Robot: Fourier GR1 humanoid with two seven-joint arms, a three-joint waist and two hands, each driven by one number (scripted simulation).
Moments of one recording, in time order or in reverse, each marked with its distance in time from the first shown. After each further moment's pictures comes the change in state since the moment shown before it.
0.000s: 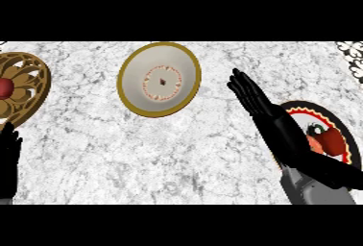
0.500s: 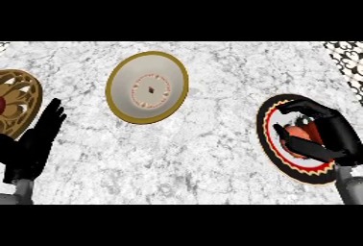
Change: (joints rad) left arm -0.117 0.006 -0.130 -0.109 0.039 -0.213 0.060; right arm 0.142 -0.220 -0.191 0.175 0.123 -0.059 -0.044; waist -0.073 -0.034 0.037
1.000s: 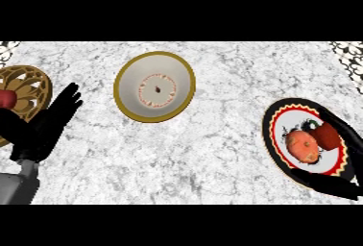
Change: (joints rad) left arm -0.129 -0.002 -0.009 -0.002 0.043 -0.138 0.111; right arm 0.252 -0.029 -0.090 -0.115 0.134 -0.109 -0.247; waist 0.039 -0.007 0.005
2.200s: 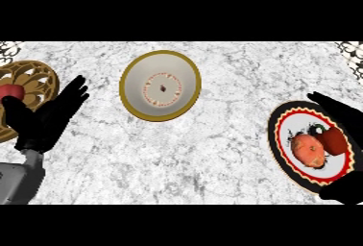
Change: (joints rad) left arm -0.063 -0.041 0.031 0.008 -0.038 -0.062 0.065; right arm -0.286 -0.324 0.157 -0.379 0.143 0.456 1.140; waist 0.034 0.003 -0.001
